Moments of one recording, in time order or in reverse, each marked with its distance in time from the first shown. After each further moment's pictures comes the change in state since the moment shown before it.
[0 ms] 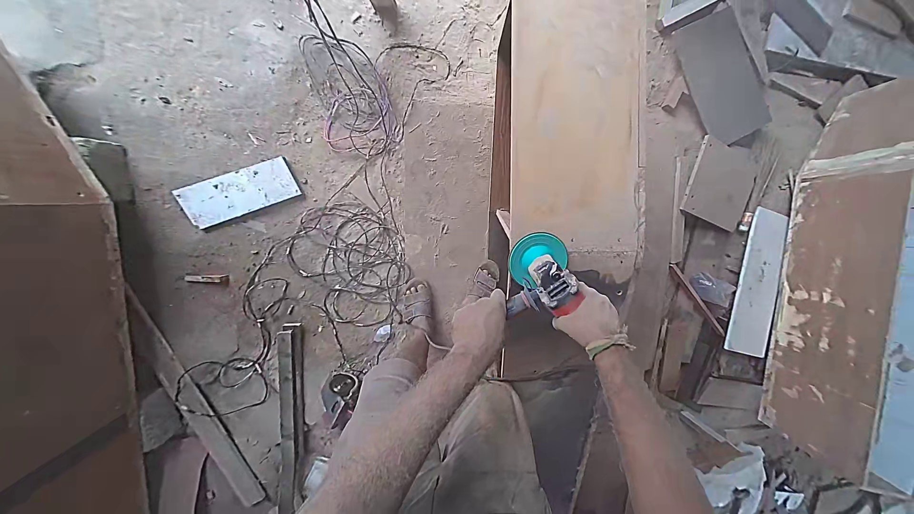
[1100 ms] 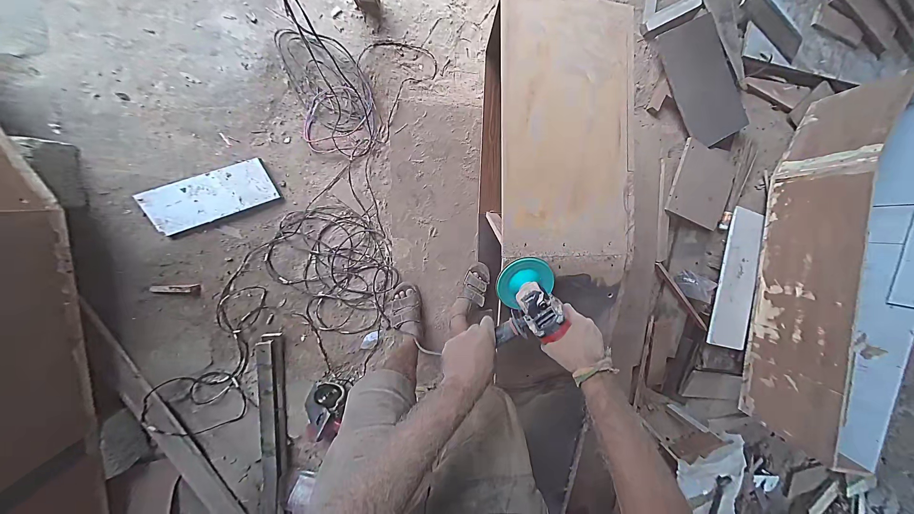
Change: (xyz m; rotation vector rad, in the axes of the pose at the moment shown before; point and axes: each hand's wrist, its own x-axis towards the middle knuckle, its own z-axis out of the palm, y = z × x) left_hand -0.006 -0.010 0.042 -0.001 -0.029 -0.004; right_hand -0.004 0.018 0.040 -0.007 -0.014 -0.030
